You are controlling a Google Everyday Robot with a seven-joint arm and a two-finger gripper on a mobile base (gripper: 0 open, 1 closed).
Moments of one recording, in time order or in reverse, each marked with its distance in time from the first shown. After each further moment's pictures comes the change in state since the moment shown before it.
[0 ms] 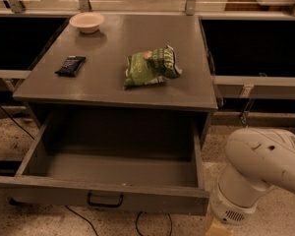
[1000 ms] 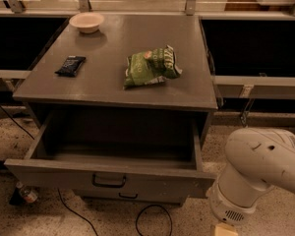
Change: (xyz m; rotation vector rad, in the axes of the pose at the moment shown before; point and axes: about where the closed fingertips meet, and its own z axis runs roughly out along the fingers) arm 0.000 0.000 0.000 0.000 0.000 0.000
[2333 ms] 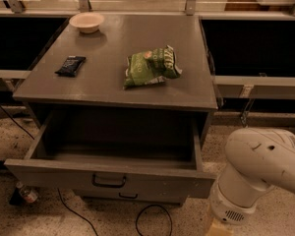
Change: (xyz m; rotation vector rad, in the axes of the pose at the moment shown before) arm 0.000 0.000 0.000 0.000 0.000 0.000
